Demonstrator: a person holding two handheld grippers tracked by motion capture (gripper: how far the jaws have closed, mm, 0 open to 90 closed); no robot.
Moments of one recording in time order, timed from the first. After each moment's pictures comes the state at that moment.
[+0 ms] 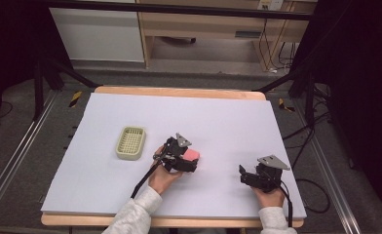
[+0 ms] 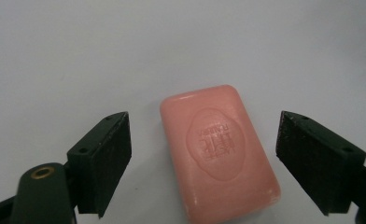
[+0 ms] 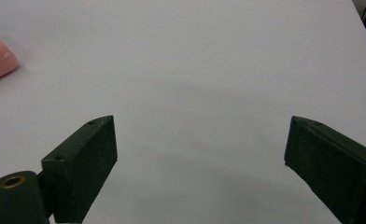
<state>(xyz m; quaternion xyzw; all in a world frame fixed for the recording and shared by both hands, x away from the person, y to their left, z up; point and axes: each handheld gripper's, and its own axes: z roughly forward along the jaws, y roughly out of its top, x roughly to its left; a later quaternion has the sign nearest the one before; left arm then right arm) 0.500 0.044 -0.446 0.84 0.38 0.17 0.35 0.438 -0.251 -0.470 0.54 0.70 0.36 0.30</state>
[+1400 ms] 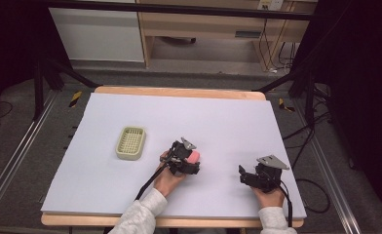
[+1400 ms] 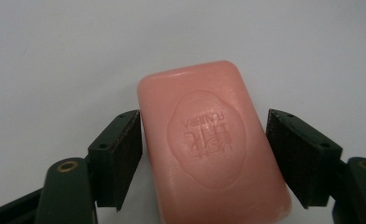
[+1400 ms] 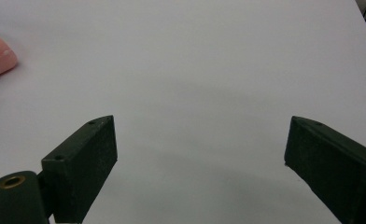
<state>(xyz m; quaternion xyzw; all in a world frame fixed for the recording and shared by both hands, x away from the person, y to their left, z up) 0.504 0.029 -0.468 0.85 0.40 0.15 0.32 0.439 -0.250 -0.470 0.54 0.70 0.35 0.30</state>
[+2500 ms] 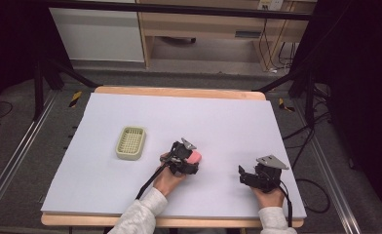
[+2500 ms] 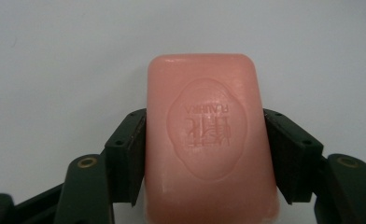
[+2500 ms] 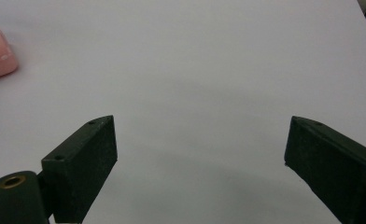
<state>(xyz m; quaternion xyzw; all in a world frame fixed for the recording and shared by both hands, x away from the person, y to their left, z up) 0.505 0.030 -0.469 0.85 0.40 0.14 0.31 0.439 -0.249 -0.471 0.54 0.71 0.35 0.30</state>
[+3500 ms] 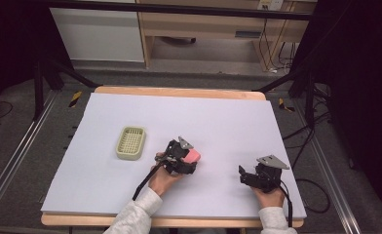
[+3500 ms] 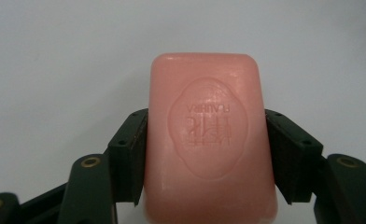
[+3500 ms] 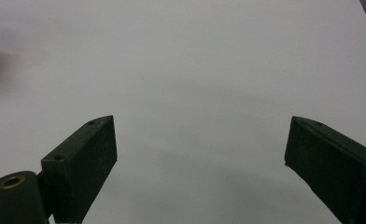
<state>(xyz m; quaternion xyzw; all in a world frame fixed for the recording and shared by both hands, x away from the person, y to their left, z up) 0.497 0.046 -0.449 0.86 0.38 0.14 0.32 0.439 -0.251 -0.470 0.54 0.70 0.35 0.29</state>
